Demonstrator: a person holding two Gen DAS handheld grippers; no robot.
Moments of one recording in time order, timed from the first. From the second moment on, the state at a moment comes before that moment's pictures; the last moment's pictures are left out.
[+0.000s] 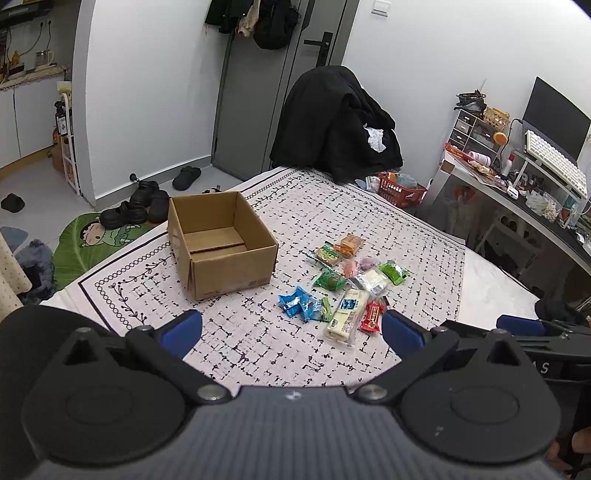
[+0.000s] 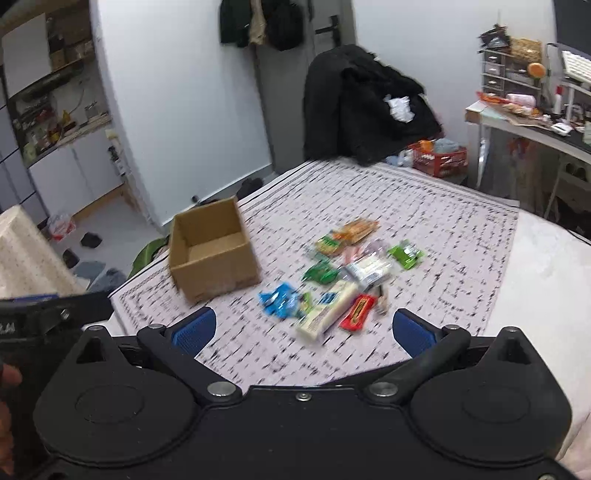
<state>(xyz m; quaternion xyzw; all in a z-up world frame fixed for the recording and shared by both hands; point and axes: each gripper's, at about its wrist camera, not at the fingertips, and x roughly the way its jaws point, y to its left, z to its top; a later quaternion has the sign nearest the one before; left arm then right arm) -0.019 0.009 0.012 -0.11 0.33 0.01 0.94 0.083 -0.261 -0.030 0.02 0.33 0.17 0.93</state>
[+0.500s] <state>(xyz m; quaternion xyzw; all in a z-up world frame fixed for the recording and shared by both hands) 0.025 -0.005 -0.006 -0.11 0.35 0.00 0.93 0.134 -0.288 -0.055 0.06 0.37 0.16 0.91</state>
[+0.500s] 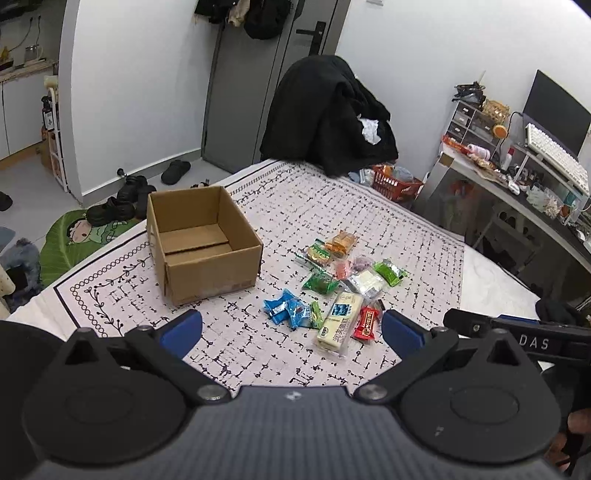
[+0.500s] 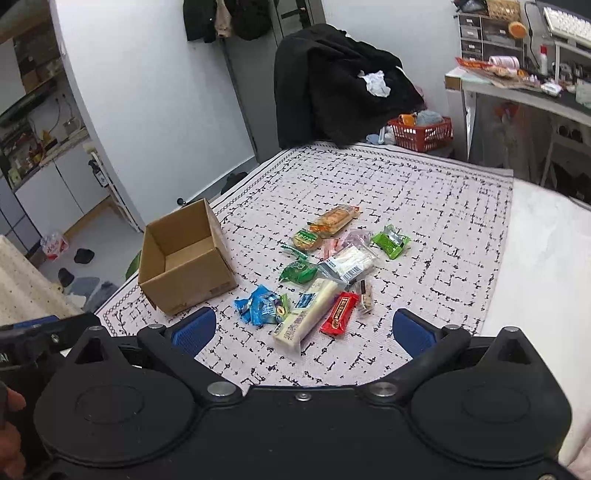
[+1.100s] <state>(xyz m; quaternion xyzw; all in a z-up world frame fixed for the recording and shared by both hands) 0.086 -0.033 -0.045 -0.10 0.38 0.01 0.92 0.195 -0.309 -0.095 0.09 0.42 0.16 0.89</state>
